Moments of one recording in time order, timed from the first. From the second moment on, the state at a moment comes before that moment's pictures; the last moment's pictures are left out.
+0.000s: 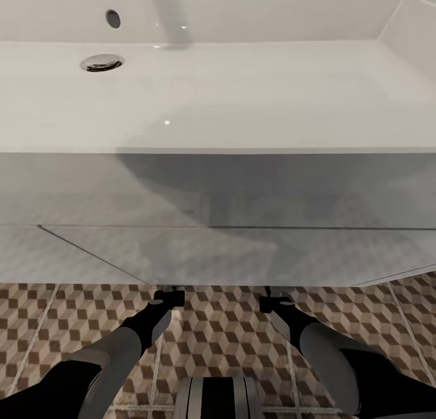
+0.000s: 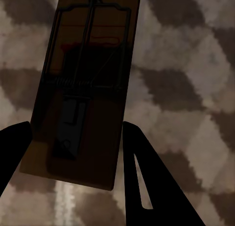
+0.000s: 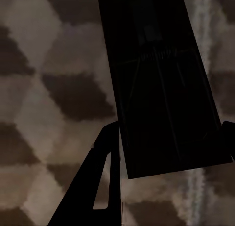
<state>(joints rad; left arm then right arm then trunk) -0.87 -0.12 -0.08 -0.19 0.06 0.01 0.13 -0.92 0.09 -0.14 -0.05 0.13 0.03 -0.13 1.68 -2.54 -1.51</state>
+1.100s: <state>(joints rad) -0.87 -0.12 -0.09 -0.19 0.06 0.01 0.13 -0.93 0.09 -0.14 -0.04 0.12 0.06 -0.10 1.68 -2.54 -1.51</state>
